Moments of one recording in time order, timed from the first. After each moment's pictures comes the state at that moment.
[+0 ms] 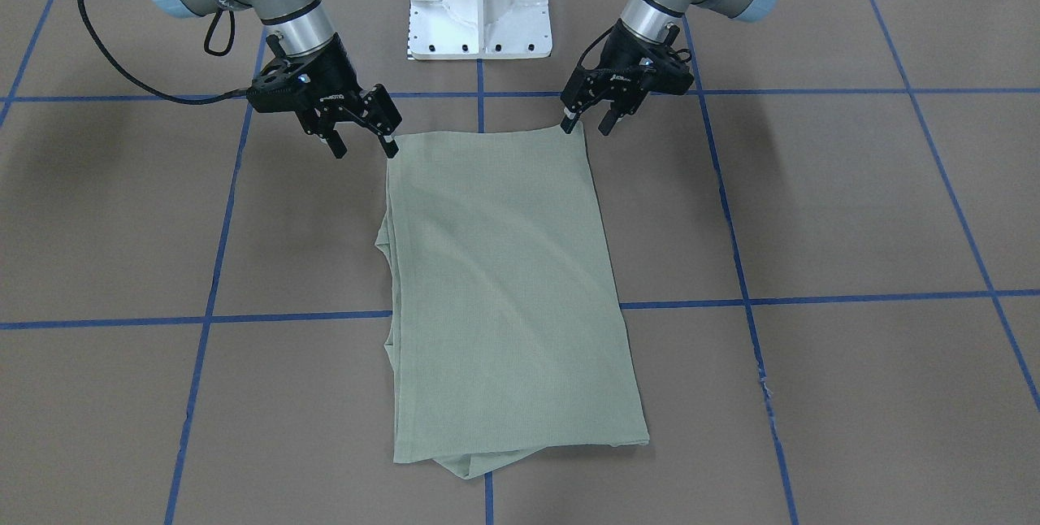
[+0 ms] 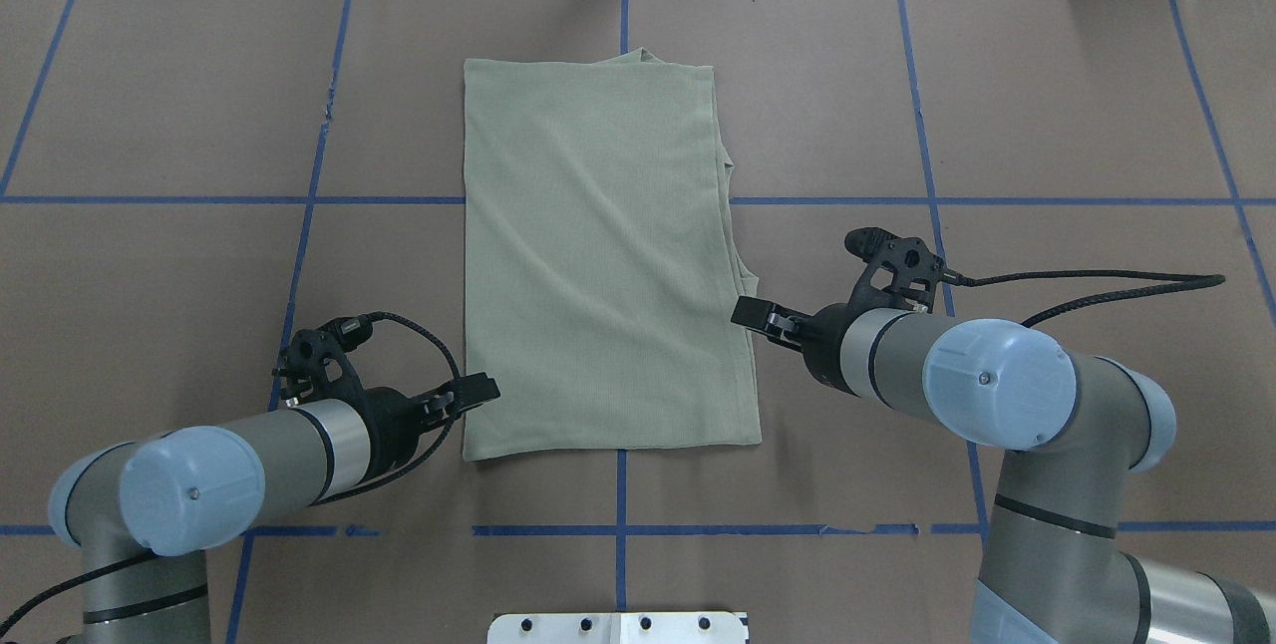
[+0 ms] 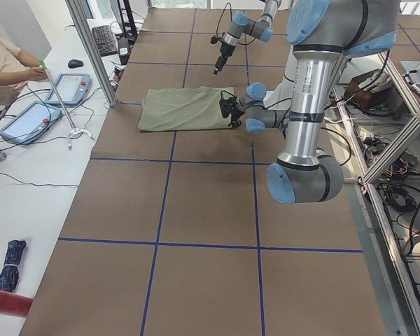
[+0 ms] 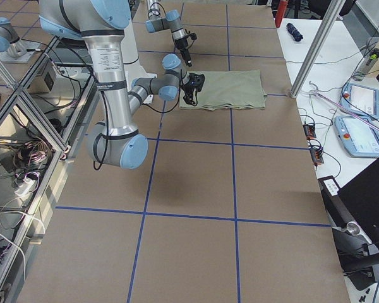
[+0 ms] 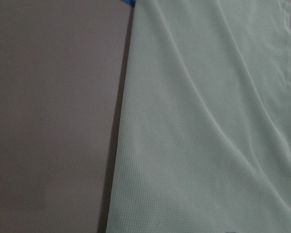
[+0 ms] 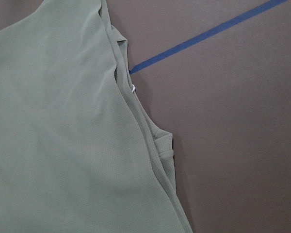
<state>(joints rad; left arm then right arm) -0.24 -1.75 -1.90 -2.29 -1.41 -1.80 0.39 -1.33 1.97 -1.11 1.51 1.67</state>
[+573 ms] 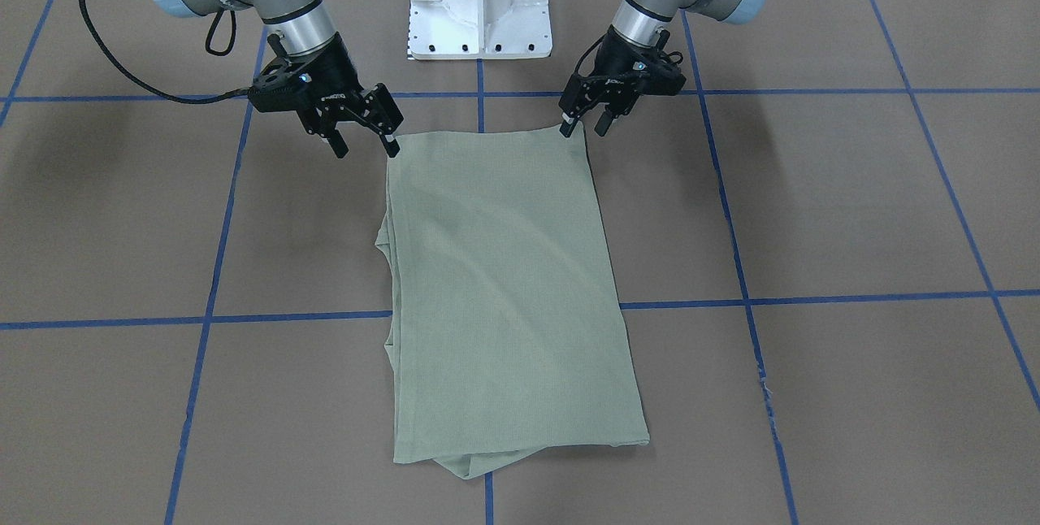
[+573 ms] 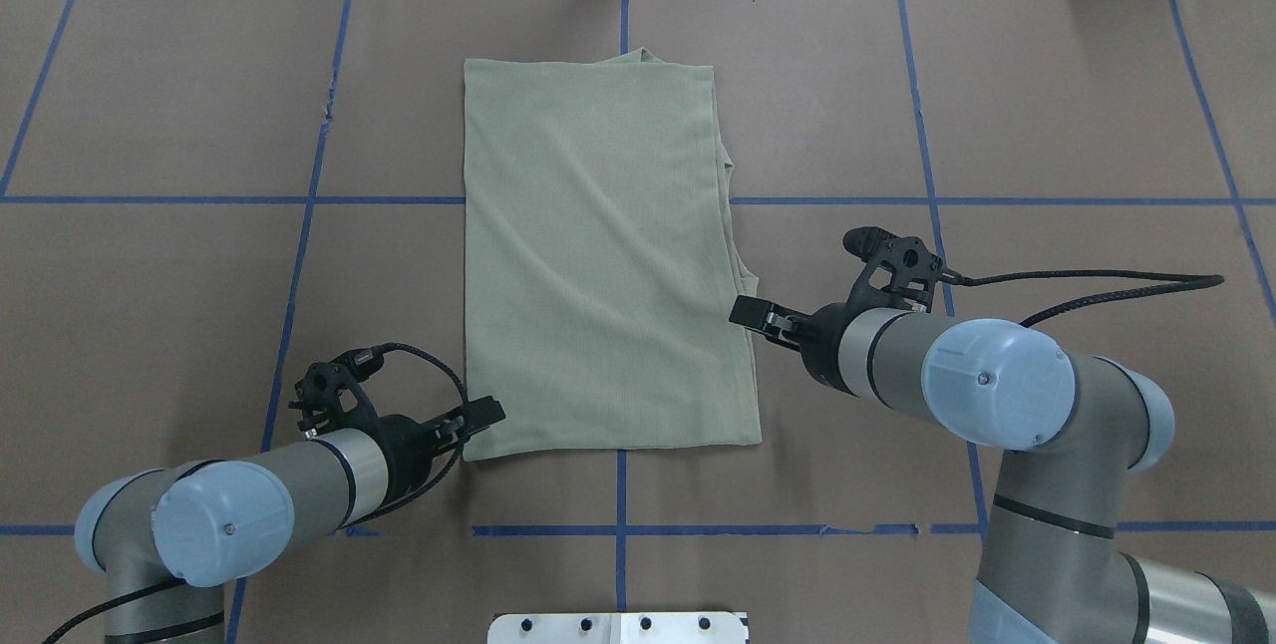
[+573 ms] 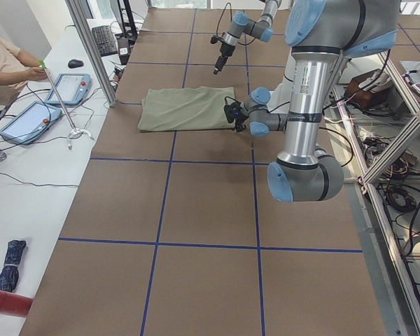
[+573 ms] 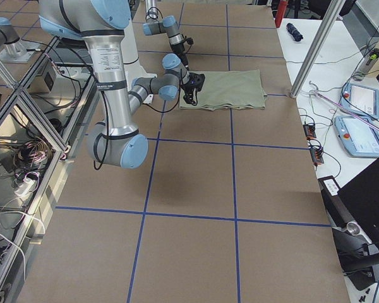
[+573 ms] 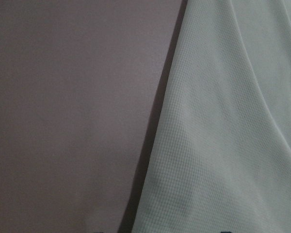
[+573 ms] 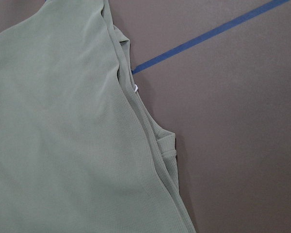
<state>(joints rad) -0.20 -1.76 -1.86 -2.29 -1.37 -1.84 0.39 -1.33 1.97 -1.11 1.50 1.67</state>
